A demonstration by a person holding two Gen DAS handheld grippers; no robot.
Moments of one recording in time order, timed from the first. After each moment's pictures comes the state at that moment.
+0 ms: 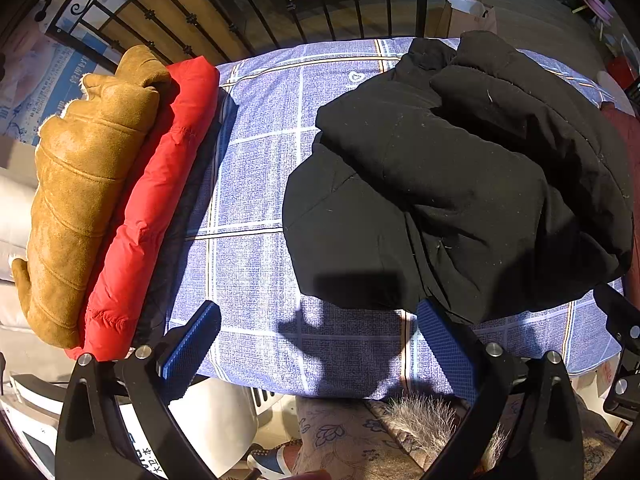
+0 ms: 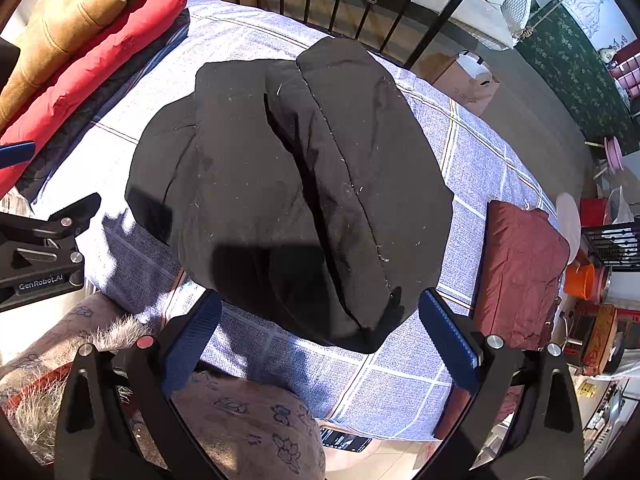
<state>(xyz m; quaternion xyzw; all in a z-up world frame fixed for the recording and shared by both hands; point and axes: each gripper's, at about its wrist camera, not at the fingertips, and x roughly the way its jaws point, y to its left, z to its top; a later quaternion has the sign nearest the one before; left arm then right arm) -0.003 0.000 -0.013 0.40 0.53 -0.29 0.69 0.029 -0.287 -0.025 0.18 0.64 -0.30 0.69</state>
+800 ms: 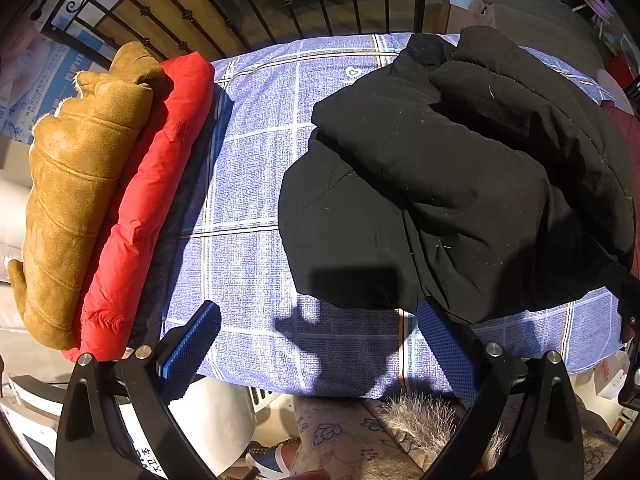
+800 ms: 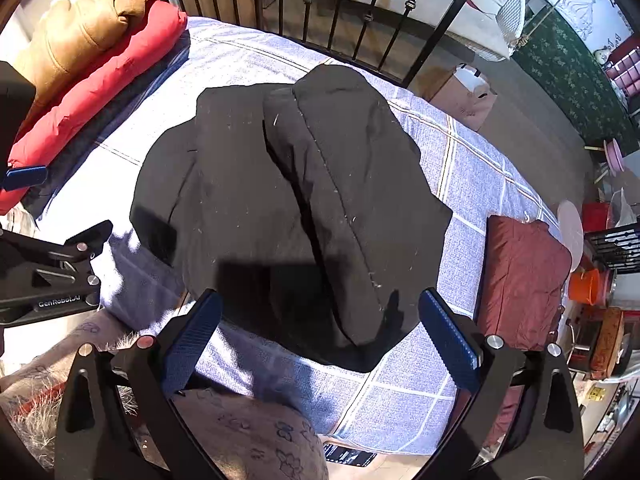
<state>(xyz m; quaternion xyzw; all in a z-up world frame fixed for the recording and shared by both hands) 0.002 -0.006 -0.016 0.40 0.54 -0.29 0.68 0.030 -0.296 -0.015 0.19 0.61 -0.30 0.71</state>
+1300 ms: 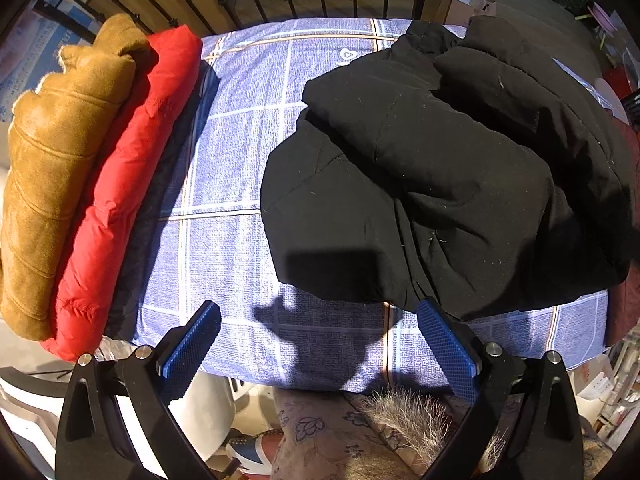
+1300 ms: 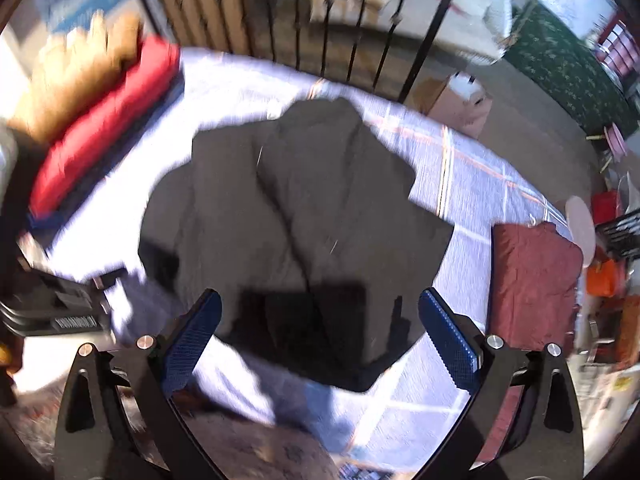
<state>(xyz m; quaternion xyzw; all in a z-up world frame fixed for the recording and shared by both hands) 0.014 -0.003 -0.033 0.37 0.59 -0.29 0.65 0.014 -0.319 0.001 0.22 0.53 -0.33 0.75</state>
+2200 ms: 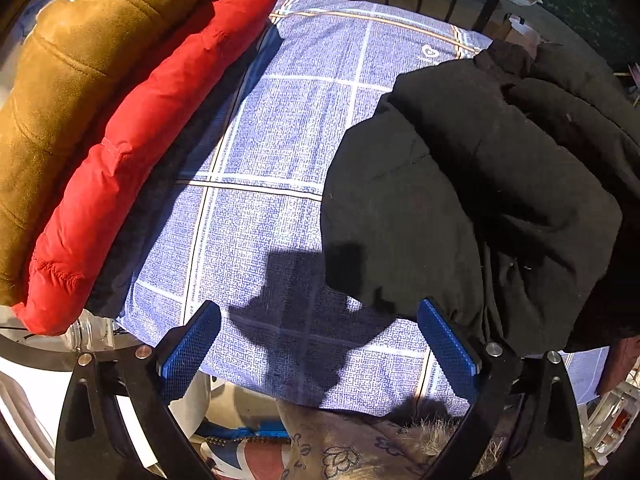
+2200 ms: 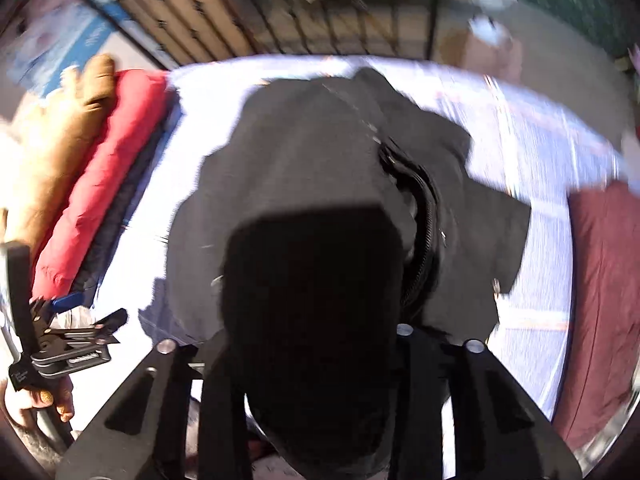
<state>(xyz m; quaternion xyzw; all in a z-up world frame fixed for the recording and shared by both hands) 0.074 0.040 -0.067 0.30 0.61 -0.24 0.69 0.064 -0.350 -0.067 0.34 0.52 -0.27 0.74</state>
